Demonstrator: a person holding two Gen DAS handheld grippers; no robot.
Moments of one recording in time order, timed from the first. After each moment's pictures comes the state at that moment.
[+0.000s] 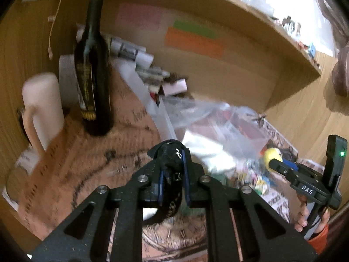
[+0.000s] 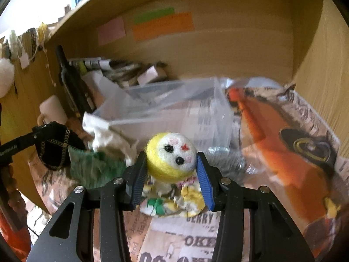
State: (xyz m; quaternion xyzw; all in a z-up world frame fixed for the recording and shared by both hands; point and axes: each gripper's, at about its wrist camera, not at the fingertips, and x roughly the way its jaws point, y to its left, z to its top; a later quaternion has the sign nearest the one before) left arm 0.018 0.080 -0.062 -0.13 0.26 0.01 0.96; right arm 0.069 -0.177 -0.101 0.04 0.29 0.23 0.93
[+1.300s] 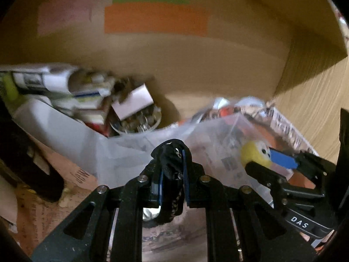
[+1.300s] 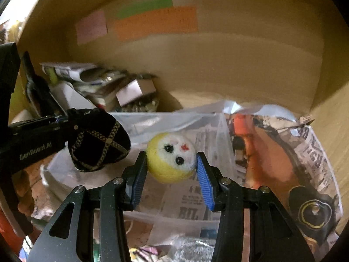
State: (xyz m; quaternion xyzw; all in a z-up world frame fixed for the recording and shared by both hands) left arm 0.214 0.022 -0.067 -0.04 0.35 -0.03 0.93; right arm 0.190 -0.137 -0.093 -0.02 0.33 0.22 0.92
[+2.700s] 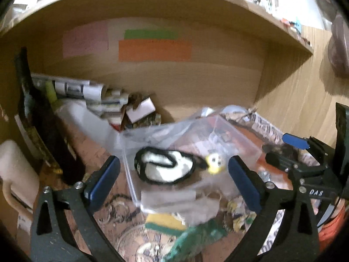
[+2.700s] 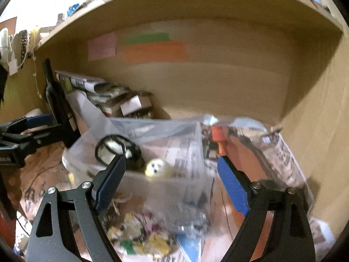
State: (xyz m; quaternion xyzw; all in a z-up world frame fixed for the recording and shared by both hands) left arm 0.098 0.024 -0.036 -0.03 0.28 -0.04 0.96; right arm 0.109 -0.181 -0.069 -0.02 0.26 0.19 0.95
